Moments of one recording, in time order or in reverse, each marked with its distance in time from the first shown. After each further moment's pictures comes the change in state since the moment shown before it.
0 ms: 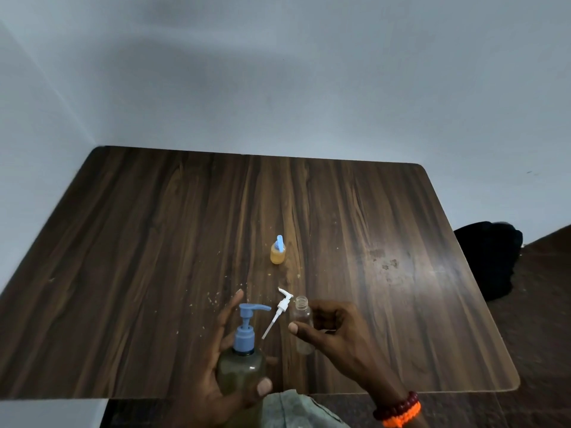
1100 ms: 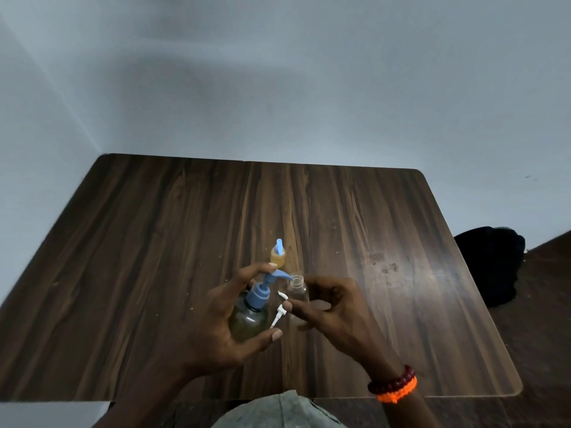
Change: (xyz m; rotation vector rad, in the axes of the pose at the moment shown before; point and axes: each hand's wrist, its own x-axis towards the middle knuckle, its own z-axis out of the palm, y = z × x) left_hand 0.067 0.019 -0.022 0.202 -0.188 0.345; right_hand 0.020 -0.039 -0.014 -0.020 -0.008 -0.123
